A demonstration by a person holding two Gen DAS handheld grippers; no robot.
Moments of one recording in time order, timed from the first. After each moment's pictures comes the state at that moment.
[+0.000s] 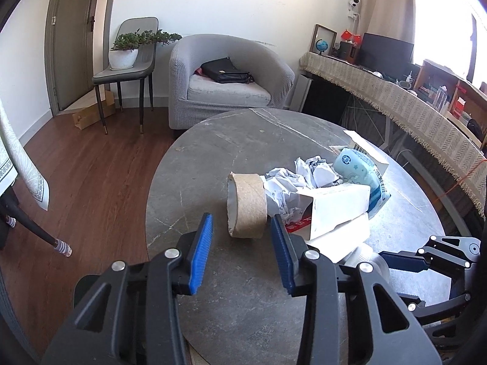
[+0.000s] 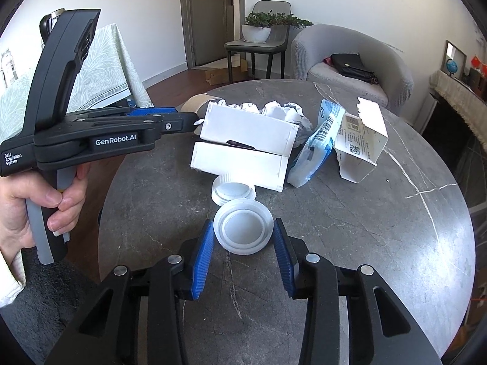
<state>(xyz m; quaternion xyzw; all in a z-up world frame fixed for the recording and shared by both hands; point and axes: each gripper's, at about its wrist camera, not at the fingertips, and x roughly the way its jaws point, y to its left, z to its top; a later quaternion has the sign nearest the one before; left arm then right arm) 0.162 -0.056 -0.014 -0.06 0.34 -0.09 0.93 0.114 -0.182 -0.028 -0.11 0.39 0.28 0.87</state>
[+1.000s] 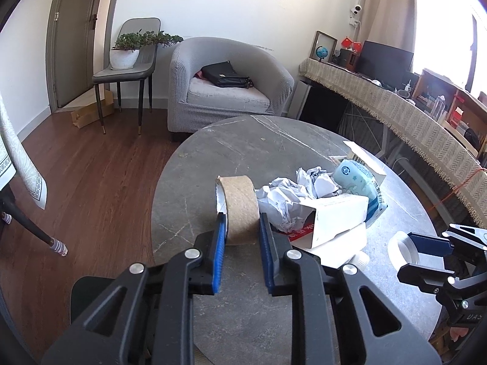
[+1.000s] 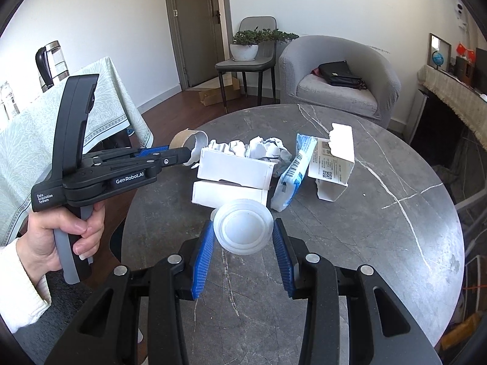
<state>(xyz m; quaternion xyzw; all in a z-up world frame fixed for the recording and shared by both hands) 0.159 -0.045 -0.008 -0.08 0.33 -0.09 0.94 0.114 -0.193 0.011 -0.06 0.36 0.27 0.89</state>
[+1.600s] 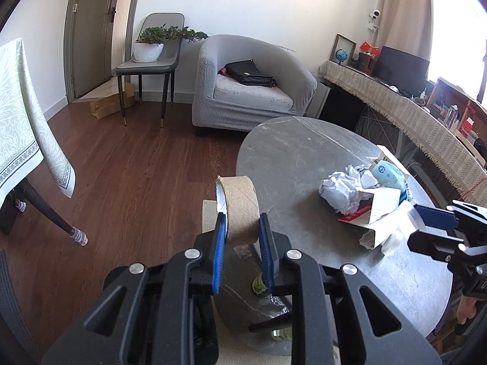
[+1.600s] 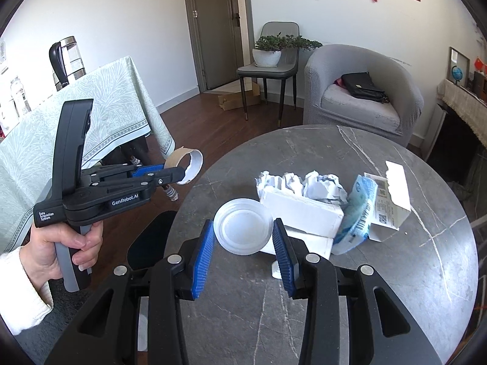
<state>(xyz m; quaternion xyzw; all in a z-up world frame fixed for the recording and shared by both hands) 0.134 0.026 -0.008 -0.09 0.35 -0.06 0.93 0.123 -0.123 0.025 -0.07 0.35 0.31 0.88</state>
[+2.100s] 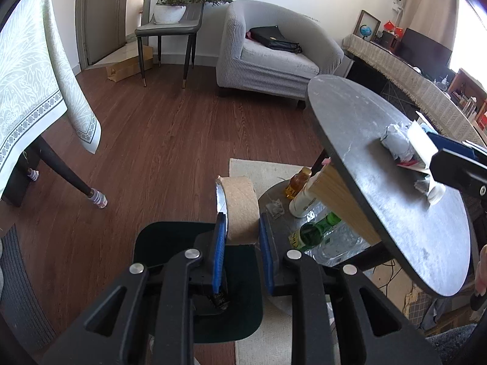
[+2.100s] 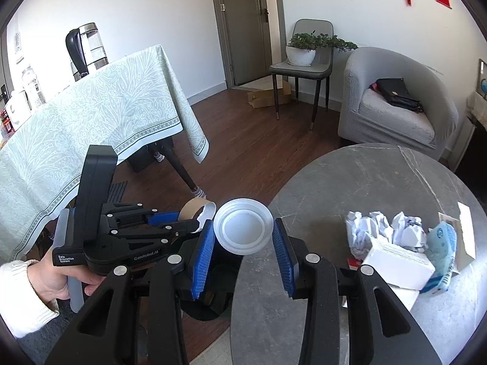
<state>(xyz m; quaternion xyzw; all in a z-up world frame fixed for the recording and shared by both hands) 0.112 0.093 -0.053 -0.09 0.43 -0.03 0.90 0.132 -0.036 0.023 -0.08 0.36 0.37 0.85</state>
